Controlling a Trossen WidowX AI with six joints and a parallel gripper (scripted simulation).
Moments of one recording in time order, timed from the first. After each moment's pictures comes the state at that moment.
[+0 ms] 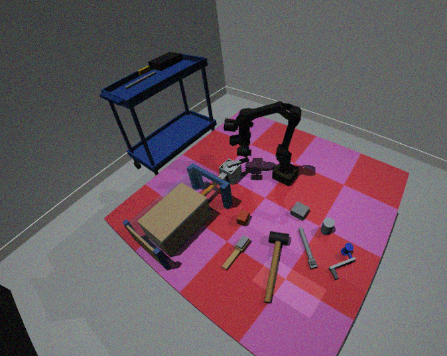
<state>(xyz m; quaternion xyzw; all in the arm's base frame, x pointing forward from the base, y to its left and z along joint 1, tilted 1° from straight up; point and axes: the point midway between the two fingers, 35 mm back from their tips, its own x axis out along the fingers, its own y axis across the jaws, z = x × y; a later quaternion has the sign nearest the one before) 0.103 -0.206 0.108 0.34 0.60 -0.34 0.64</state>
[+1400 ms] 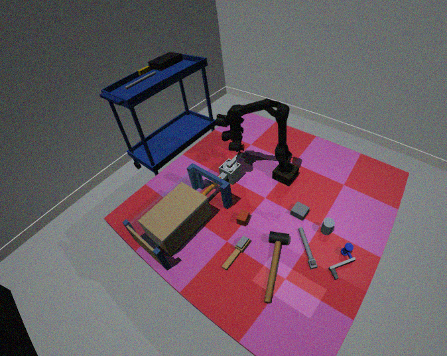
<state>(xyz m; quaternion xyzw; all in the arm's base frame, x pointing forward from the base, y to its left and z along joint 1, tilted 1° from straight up) 0.092 -0.268 0.108 0.34 0.61 -0.34 0.63</state>
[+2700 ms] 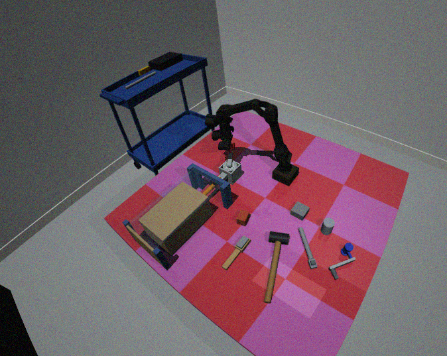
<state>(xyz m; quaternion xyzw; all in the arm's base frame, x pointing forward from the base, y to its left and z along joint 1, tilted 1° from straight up) 0.114 -0.321 0.110 0.34 0.62 -0.35 0.62</state>
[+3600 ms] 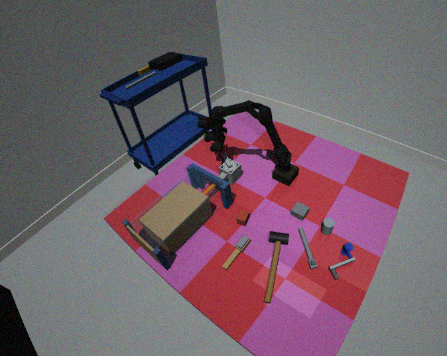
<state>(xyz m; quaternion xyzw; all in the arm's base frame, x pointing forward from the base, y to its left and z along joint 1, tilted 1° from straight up) 0.147 -0.348 0.111 0.33 0.61 -0.36 0.63</state>
